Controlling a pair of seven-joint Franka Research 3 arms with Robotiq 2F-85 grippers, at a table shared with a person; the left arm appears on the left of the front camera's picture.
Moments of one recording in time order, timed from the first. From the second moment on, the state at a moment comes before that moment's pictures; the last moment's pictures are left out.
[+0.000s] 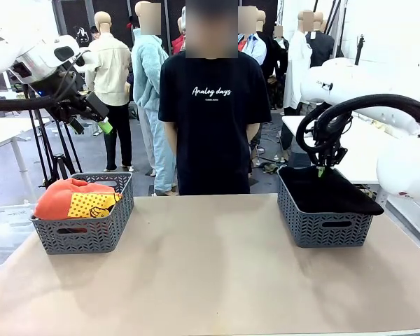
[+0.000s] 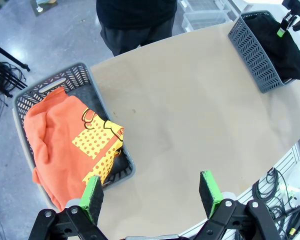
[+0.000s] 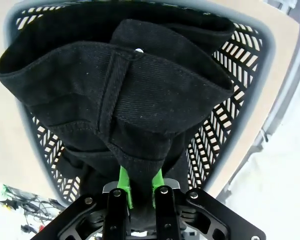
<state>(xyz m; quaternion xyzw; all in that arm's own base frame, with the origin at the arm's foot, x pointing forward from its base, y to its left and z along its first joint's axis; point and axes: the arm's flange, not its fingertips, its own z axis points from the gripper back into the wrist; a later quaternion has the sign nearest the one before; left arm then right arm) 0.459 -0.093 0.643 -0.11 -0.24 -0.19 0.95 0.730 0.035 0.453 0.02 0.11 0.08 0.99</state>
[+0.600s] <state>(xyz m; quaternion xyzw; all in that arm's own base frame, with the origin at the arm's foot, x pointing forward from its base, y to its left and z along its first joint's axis) 0.459 -0.093 0.643 -0.11 -0.24 -0.19 0.95 0.729 0.038 0.467 0.02 0.10 0.08 0.99</state>
